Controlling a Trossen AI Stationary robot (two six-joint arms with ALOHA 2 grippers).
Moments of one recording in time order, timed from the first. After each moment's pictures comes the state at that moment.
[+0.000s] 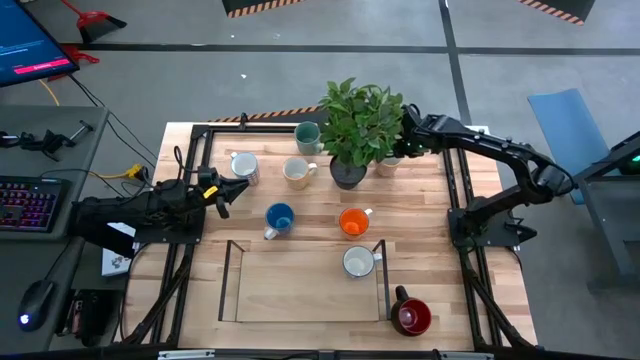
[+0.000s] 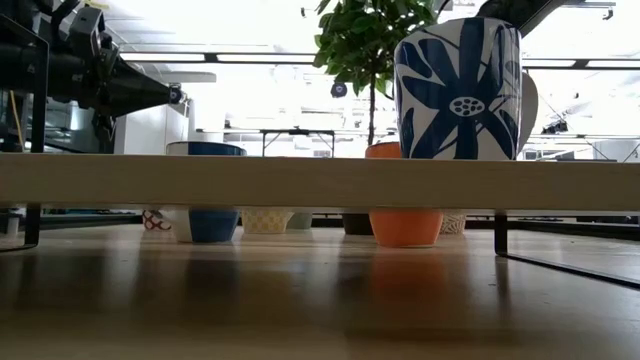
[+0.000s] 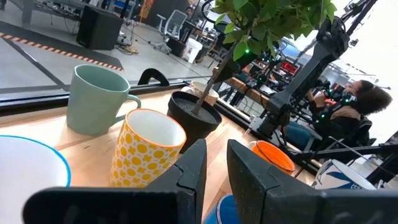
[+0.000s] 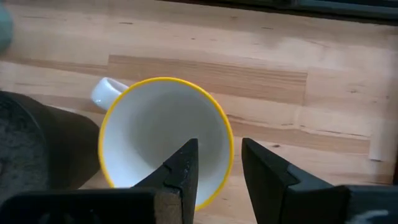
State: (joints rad) left arm 0.05 0.02 0.07 -0.09 -0.37 -0.49; right arm -0.68 1.40 1.04 -0.83 0.16 0.71
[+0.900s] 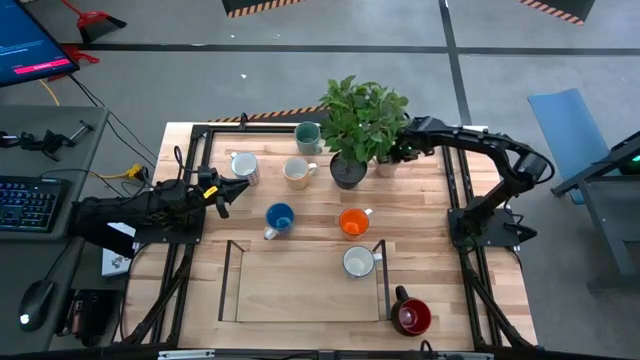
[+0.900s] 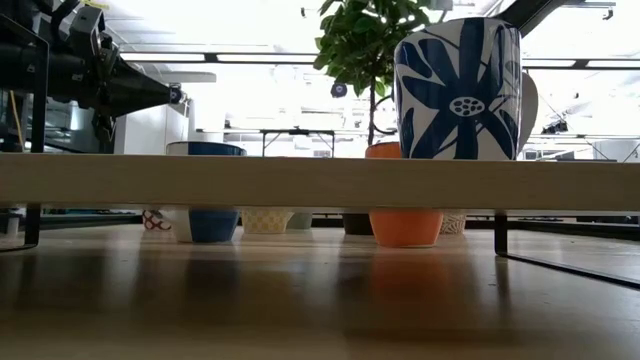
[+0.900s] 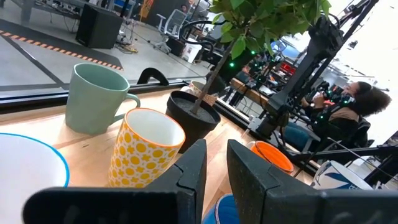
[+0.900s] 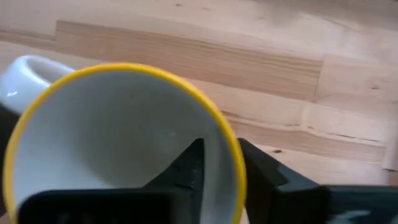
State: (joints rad) left arm 0.05 0.02 0.07 -0.09 -0.37 -0.50; right arm -0.71 1.57 1.03 -0.79 0.15 0.65
